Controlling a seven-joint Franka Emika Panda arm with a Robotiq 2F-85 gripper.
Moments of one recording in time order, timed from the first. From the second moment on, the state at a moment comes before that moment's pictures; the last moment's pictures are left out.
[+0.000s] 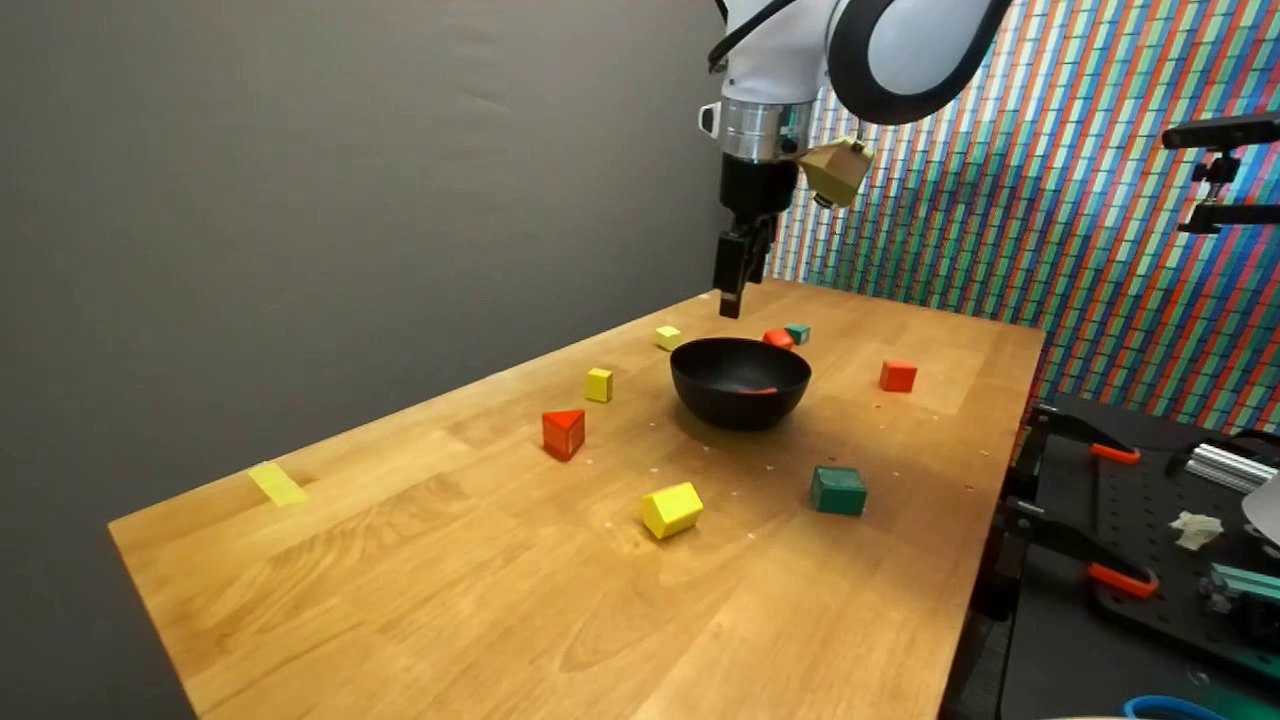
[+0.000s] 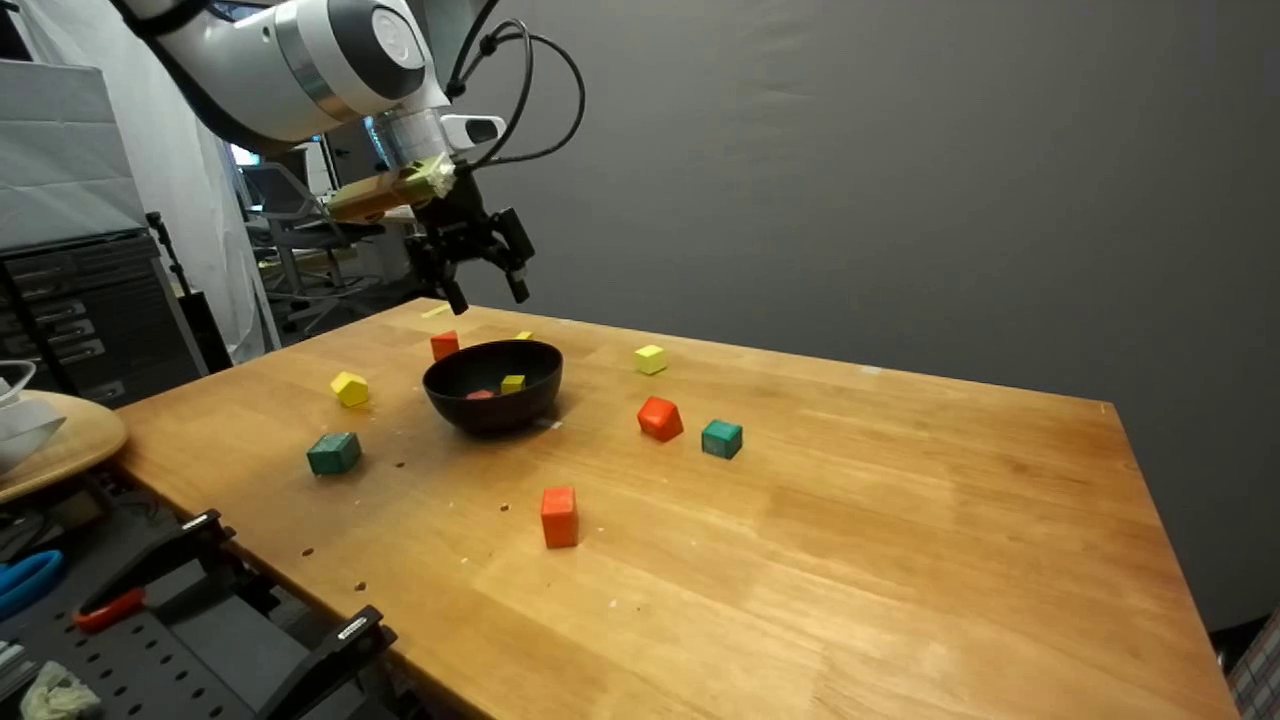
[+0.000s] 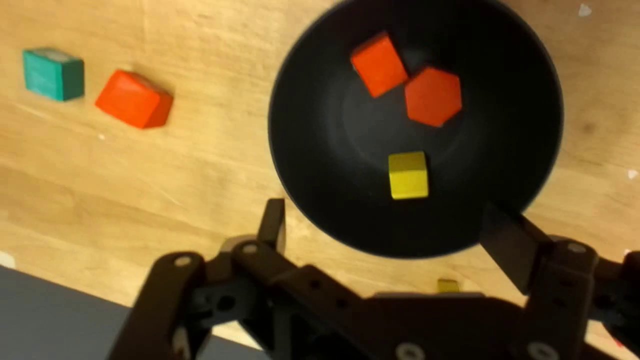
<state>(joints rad) 0.27 0.17 -0.07 -2.35 -0.39 2.59 0.26</state>
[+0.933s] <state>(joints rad) 0.19 0.43 0.01 -2.23 -0.32 2.64 0.16</state>
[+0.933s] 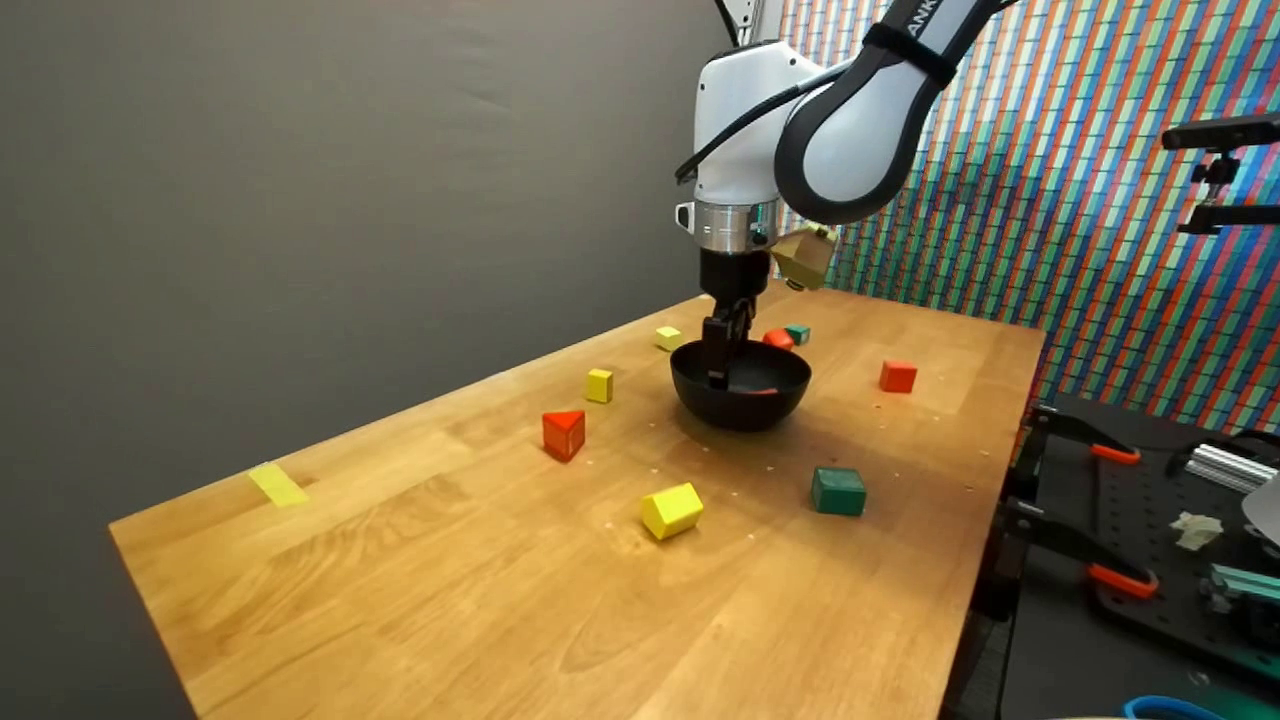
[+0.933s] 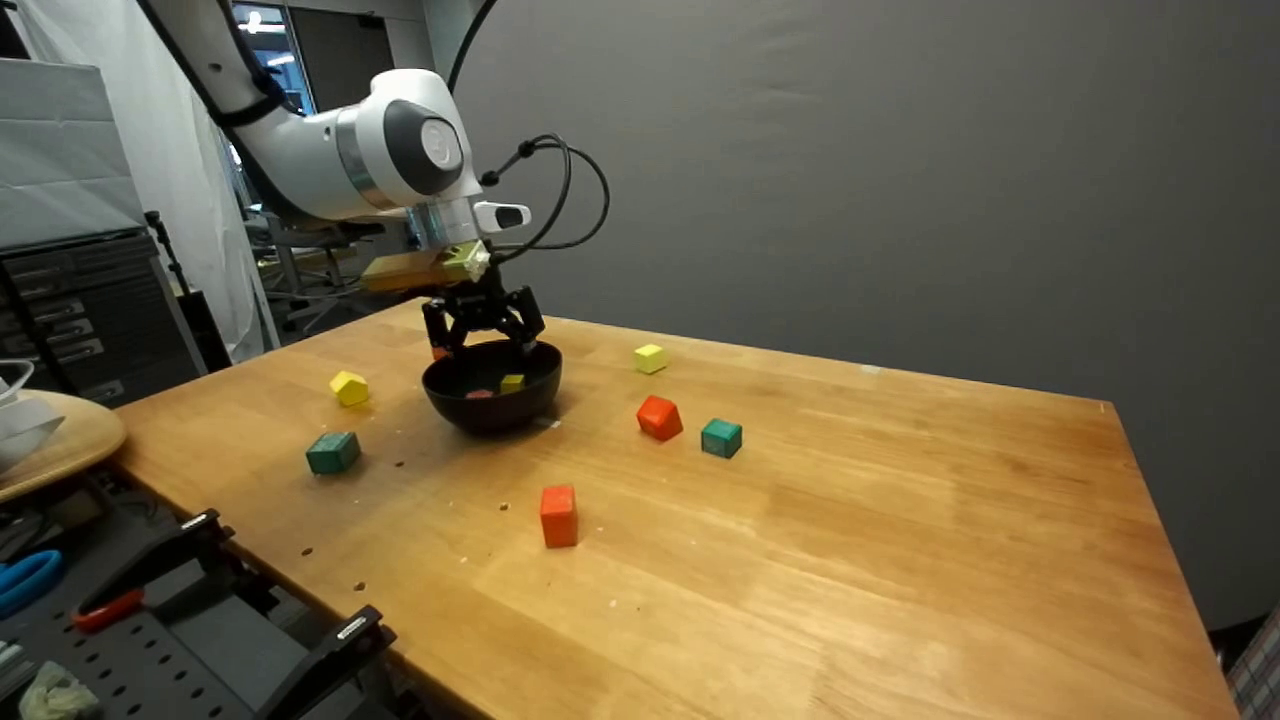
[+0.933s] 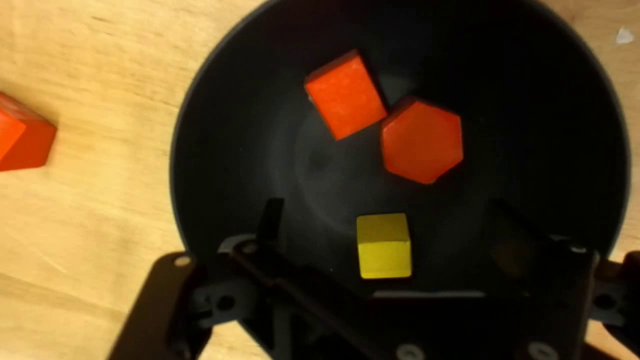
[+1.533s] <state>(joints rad) 0.19 0.57 0.00 -2.08 -0.30 2.66 0.13</state>
